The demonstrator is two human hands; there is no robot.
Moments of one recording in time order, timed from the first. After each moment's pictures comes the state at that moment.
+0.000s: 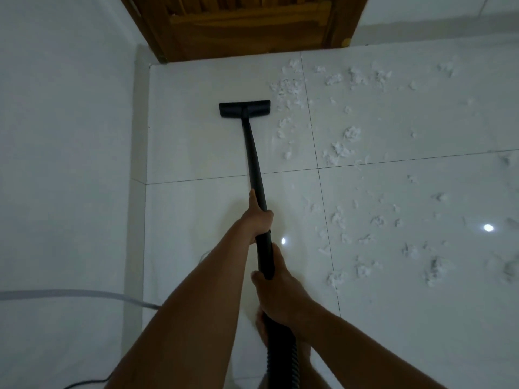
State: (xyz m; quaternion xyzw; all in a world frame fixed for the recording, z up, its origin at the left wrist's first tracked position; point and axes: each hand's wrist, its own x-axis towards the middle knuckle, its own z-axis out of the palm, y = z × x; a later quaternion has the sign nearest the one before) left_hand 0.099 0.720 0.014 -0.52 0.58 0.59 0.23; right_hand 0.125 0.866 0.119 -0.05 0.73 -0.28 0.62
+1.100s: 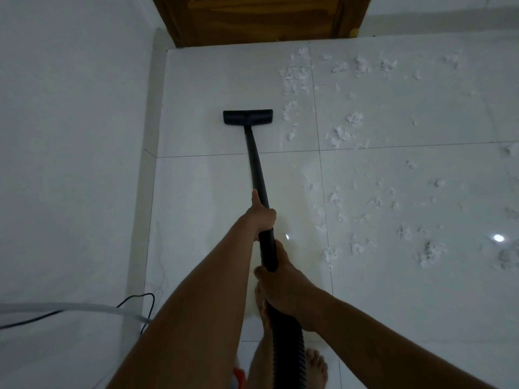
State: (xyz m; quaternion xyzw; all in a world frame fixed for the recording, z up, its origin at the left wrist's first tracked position) left_hand 0.161 0.814 0.038 -0.55 0.57 0.57 0.23; right_hand 0.174 0.958 0.141 -0.04 0.70 -0.31 0.65
